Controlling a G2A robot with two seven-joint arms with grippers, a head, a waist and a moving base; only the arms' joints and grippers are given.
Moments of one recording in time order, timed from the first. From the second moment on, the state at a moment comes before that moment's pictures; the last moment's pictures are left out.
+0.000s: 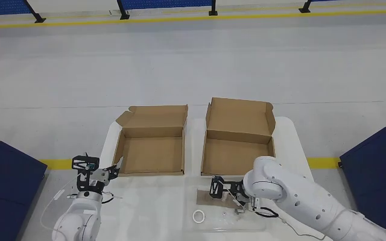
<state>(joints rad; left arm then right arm) 1.73 -1.15 -1.60 -1.80 1.33 0.00 0.00 -0.90 -0.86 0.61 -1.80 -0.73 -0.45 1.37</state>
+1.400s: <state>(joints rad) 1.73 -1.15 -1.60 -1.80 1.33 0.00 0.00 -1.03 -0.58 0.79 -1.73 0.61 -0.96 0.86</state>
